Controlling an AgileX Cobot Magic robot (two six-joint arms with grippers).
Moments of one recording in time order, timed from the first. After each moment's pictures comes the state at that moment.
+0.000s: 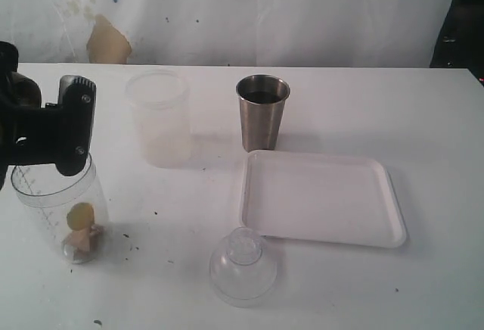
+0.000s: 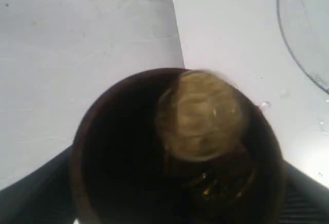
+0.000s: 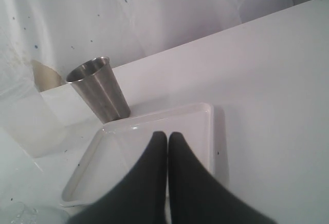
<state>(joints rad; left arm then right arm) -0.91 1.29 -0.73 1.34 1.20 -0.03 -0.01 0.01 -0.01 0.26 0.23 0.15</state>
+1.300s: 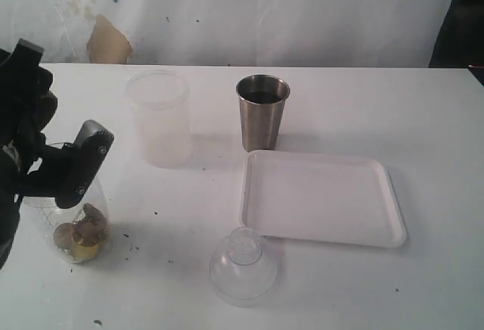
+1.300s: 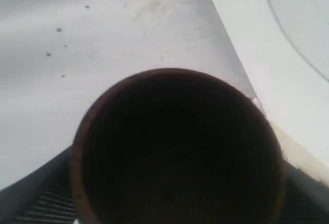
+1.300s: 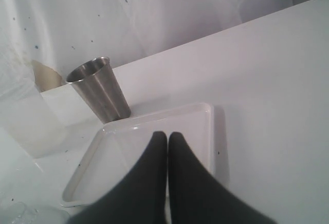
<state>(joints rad) -0.91 1.37 -0.58 1.64 1.20 -0.06 -0.01 0.01 -0.01 0.26 0.23 0.15</state>
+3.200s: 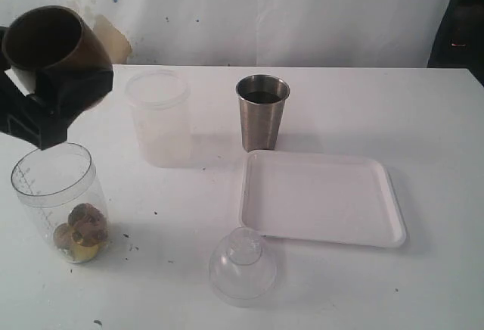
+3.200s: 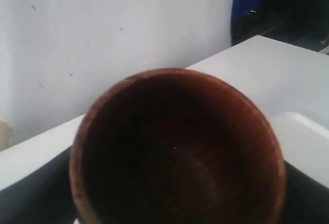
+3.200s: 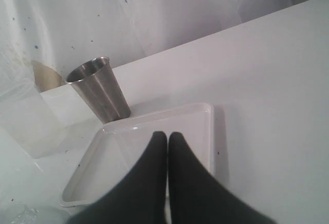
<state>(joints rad) -0.32 0.97 -0.60 1.35 -0.31 -1.17 -0.01 0.01 -0.01 0.26 0.23 0.15</state>
